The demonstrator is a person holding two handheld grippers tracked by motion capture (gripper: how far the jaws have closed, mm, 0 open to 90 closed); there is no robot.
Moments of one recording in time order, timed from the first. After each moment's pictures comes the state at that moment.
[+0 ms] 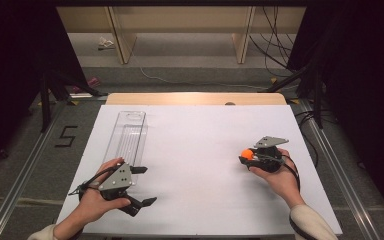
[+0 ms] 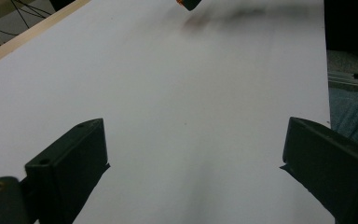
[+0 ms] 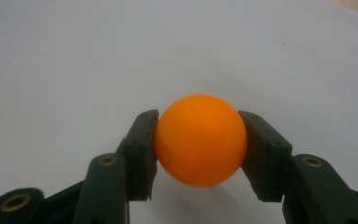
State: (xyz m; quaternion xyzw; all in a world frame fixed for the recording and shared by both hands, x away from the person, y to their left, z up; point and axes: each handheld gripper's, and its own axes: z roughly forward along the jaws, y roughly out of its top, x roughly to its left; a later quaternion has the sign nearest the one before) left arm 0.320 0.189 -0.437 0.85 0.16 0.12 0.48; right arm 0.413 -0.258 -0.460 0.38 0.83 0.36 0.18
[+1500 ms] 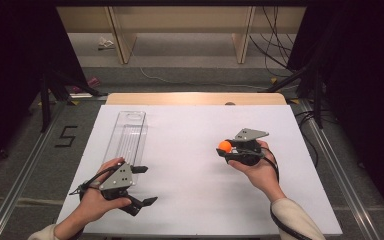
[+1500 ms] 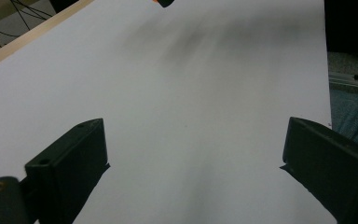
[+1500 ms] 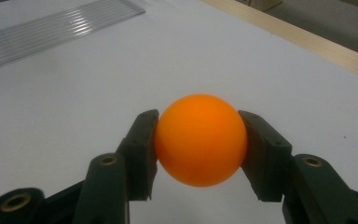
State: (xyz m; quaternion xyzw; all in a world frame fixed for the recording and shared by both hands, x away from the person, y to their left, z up) left arm 0.321 0.187 -0.437 0.85 0.16 0.12 0.48; right arm 0.420 -0.197 -0.437 0.32 0.83 0.42 0.18
